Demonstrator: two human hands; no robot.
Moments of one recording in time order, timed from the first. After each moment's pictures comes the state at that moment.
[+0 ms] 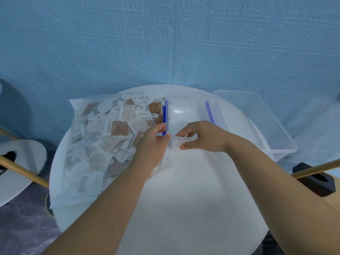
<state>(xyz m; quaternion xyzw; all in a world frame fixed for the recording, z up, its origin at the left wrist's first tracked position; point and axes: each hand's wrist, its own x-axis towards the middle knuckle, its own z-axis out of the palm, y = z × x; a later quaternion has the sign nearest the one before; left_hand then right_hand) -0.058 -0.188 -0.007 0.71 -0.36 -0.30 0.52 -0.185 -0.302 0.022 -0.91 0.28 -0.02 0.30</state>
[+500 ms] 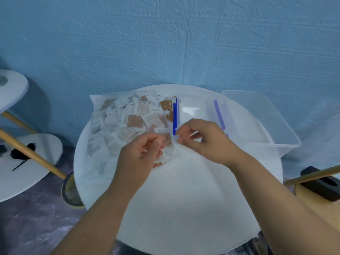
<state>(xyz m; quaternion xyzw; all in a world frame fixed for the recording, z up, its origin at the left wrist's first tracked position) -0.065 -0.092 0.018 0.68 -0.40 -0.19 0.58 -0.193 -0.234 0.032 -0.88 0.19 -0.24 0.35</state>
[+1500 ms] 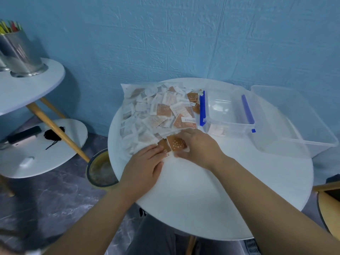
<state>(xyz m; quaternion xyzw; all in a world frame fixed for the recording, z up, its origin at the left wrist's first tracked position) -0.010 -0.034 -0.059 0.77 -0.61 0.03 0.20 -0.129 -0.191 -0.023 -0.96 0.22 -0.08 0.12</state>
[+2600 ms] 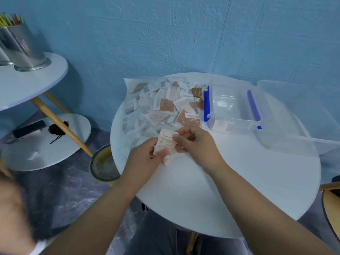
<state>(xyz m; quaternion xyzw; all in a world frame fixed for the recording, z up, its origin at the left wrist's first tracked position) -0.023 -0.037 -0.032 0.78 -0.40 -0.18 0.45 -0.126 -0.157 -0.017 -0.69 0.31 -0.25 0.61</state>
